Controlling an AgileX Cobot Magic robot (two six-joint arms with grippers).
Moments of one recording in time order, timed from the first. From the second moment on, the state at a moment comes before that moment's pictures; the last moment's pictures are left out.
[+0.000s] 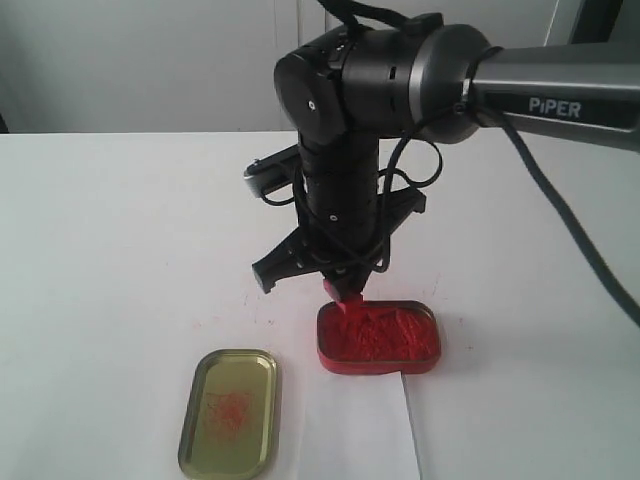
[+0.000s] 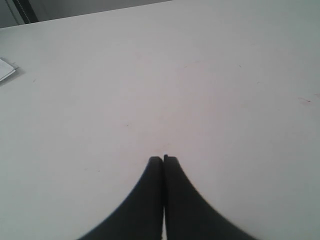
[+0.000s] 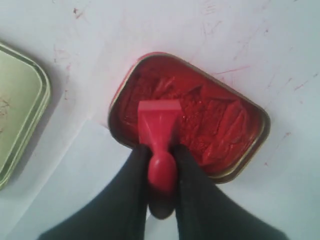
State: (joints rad) left arm -0.05 0.00 0.02 -0.05 0.39 0.16; right arm 0.73 1.96 -1.60 -0.12 1.21 0.22
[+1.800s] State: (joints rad) left arm -0.05 0.00 0.02 -0.05 0.39 0.16; right arm 0.60 1.89 -1.27 -0.18 0.93 0.31
